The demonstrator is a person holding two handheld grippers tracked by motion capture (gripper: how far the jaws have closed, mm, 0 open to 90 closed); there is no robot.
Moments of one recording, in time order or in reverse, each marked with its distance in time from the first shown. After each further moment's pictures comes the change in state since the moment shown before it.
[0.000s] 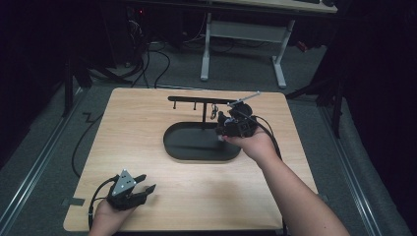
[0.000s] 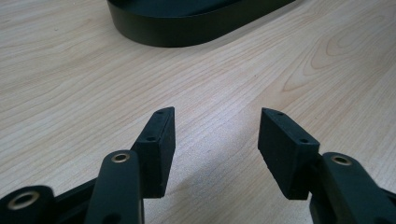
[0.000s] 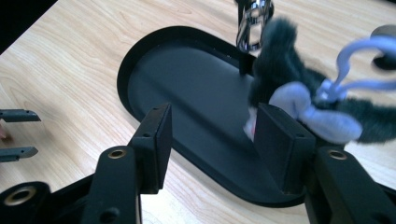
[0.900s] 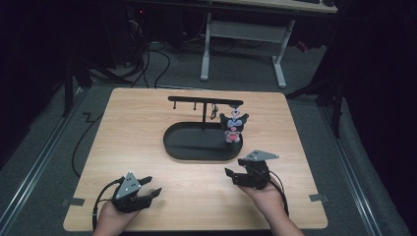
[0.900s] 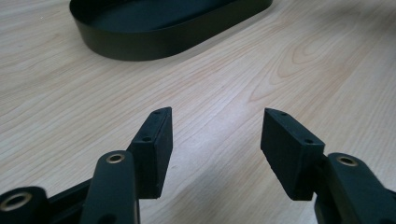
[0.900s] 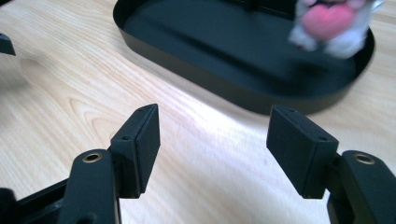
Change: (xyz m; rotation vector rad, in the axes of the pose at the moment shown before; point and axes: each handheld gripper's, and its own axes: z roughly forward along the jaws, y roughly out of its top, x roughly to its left) left arm -0.016 0.006 0.003 -0.029 -0.070 0.032; right arm 0.005 -0.158 0.019 -0.225 -0.027 -0.047
